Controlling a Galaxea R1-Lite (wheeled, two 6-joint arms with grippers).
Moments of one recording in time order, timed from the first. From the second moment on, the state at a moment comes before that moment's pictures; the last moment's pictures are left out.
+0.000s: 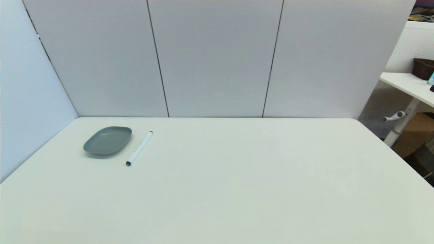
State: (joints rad) left arm 0.00 0.00 0.00 0.00 -0.02 0.04; right arm 0.00 0.00 0.00 -0.01 0.00 0.01
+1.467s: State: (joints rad) left arm 0.00 0.00 0.00 0.00 -0.02 0.04; right arm 0.00 0.00 0.00 -0.01 0.00 0.01
